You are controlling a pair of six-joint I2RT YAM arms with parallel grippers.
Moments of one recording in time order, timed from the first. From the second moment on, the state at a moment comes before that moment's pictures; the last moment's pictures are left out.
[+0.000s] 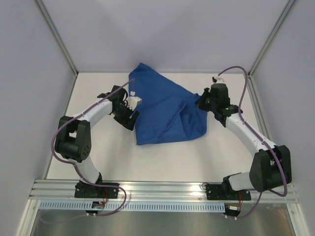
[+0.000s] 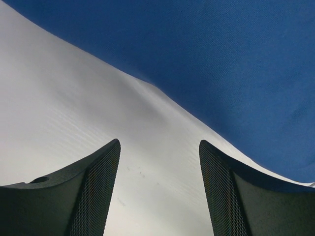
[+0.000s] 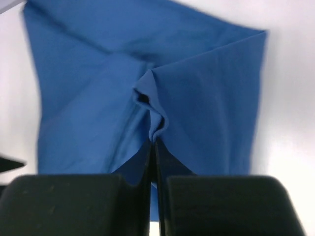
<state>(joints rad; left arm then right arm) -0.27 1.72 1.23 -0.76 0.30 0.36 0.20 1.39 1.00 -0.21 -0.03 0.55</state>
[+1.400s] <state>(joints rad) -0.18 1.81 1.31 -0.78 0.33 0.34 0.94 1.77 1.21 0.03 -0.09 0.69</state>
